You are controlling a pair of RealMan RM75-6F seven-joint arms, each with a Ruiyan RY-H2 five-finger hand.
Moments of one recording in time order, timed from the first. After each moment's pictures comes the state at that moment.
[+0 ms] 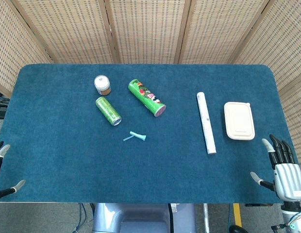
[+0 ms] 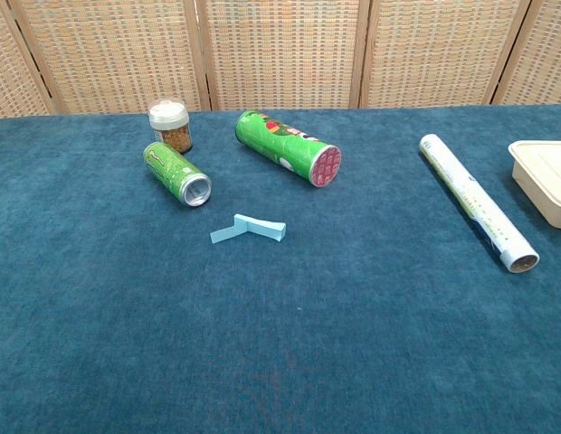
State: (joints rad) left arm 0.04 -1.06 0.01 -1.75 1.57 1.60 -0.04; right arm 0.04 -1.17 0.07 -1.60 -1.61 1.63 0.08
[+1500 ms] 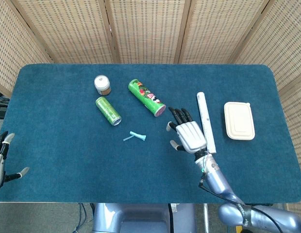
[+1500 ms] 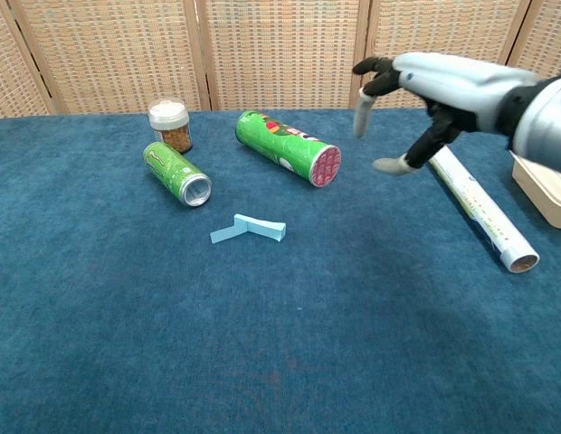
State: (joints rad) left arm -0.06 -1.10 -0.10 -1.74 1.34 1.43 0.07; right arm 0.65 -1.52 0.34 -1.75 -1.11 1.05 -0.54
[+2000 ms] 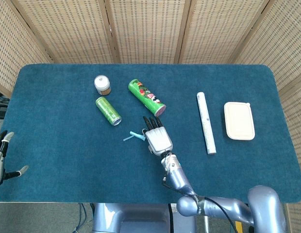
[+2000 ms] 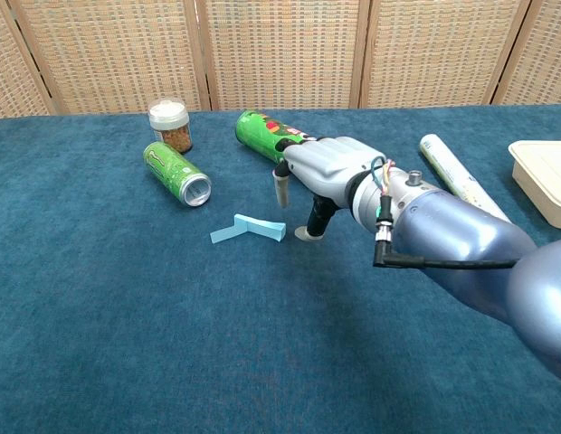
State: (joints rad) left arm -0.08 -1.10 -0.11 -1.74 1.29 1.39 0.06; right arm 0.88 -1.90 0.33 -1.41 -0.86 1.07 -0.84
